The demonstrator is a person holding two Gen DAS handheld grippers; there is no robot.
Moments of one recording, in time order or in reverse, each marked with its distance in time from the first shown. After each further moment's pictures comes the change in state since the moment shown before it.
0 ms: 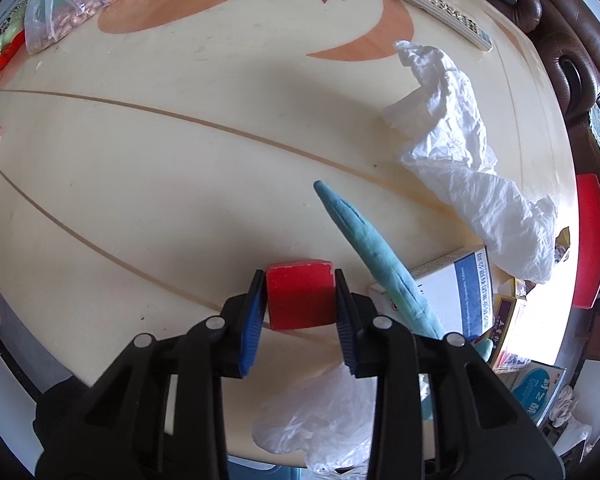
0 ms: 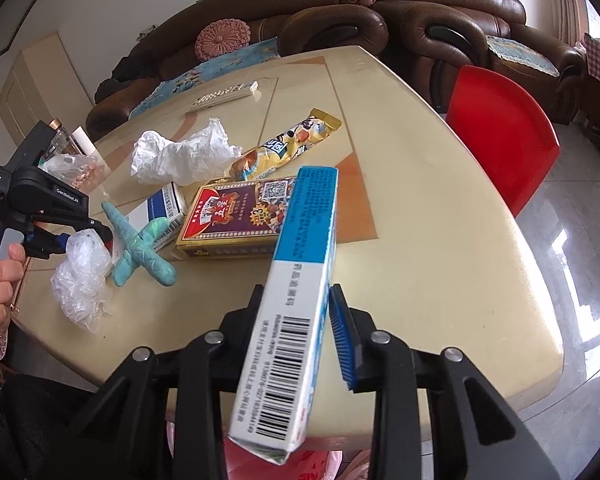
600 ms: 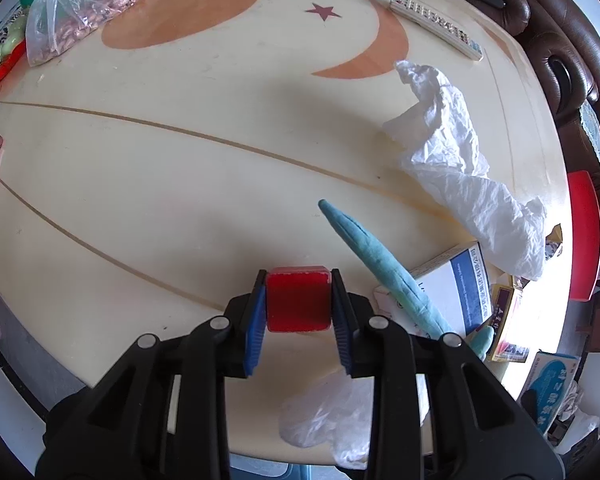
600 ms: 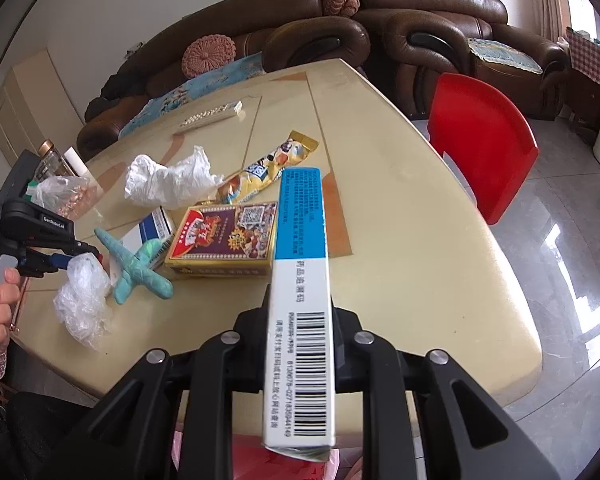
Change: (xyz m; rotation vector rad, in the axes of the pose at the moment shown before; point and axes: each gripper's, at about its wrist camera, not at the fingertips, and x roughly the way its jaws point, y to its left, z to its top) left arm -0.016 0.016 -0.007 0.037 -0.047 -0.020; right arm -0.021 -0.006 0.006 0.039 -0.067 -0.039
